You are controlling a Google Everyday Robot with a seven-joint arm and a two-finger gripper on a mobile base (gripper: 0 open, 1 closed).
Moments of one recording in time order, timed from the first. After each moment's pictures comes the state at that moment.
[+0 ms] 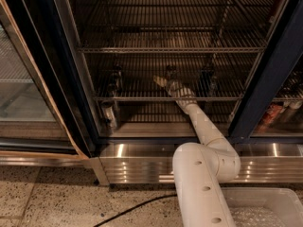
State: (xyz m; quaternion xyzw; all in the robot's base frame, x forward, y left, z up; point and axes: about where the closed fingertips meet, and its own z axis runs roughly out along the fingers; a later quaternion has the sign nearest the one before) arm 1.028 -0.115 0.522 0.05 0.77 0.23 0.59
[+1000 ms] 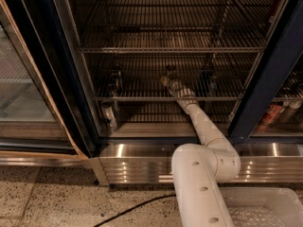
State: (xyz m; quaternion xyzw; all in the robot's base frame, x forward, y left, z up) arm 1.033 -0.126 0.521 0.07 0.76 0.22 0.60
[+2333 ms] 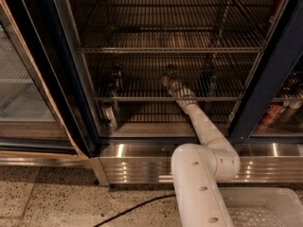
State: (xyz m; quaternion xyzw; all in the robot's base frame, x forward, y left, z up) arm 1.033 -0.126 0.521 0.07 0.76 0.22 0.60
